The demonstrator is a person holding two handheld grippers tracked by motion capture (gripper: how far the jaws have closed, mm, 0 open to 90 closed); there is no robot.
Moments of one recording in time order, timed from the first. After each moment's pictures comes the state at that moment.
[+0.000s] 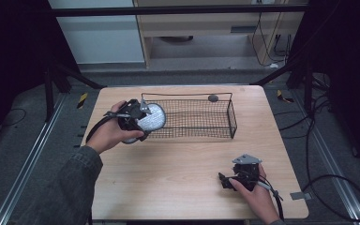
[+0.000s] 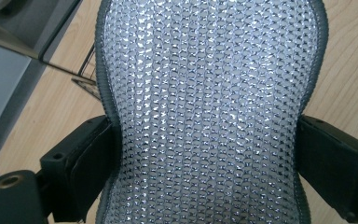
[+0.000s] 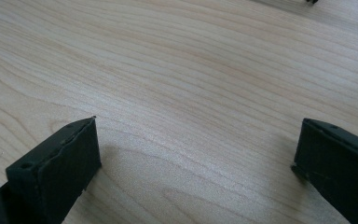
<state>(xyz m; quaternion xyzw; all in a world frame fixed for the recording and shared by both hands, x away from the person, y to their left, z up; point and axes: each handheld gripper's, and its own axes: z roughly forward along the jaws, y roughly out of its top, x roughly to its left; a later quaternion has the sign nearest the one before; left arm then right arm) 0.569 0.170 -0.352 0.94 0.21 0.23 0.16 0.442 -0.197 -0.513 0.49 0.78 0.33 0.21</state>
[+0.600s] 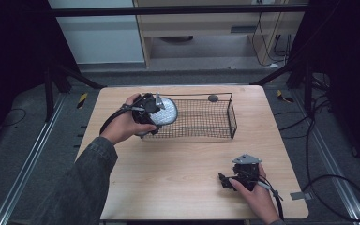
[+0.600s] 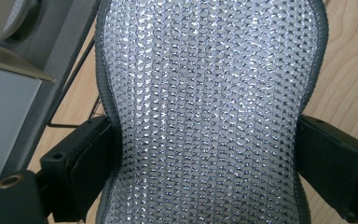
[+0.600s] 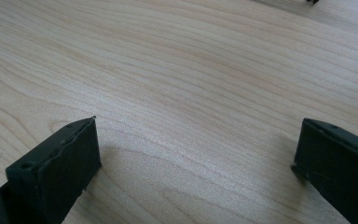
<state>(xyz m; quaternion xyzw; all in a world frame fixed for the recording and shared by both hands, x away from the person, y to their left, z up) 0.589 0.134 -0.346 0.94 0.17 0.24 0.16 0.442 -0.198 -0.513 0.48 0.79 0.33 0.21</state>
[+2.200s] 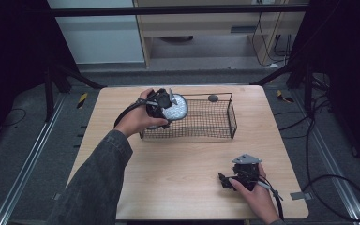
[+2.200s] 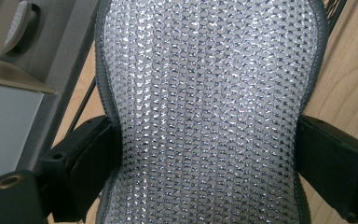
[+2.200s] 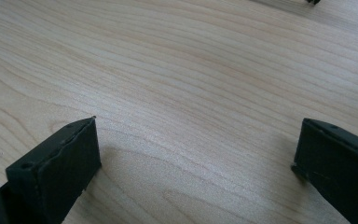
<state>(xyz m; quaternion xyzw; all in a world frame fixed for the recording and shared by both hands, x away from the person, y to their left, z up) 0.616 0.100 -0.356 0.94 0.15 0.24 0.16 0.442 -0.198 -0.513 0.48 0.79 0.33 0.21</state>
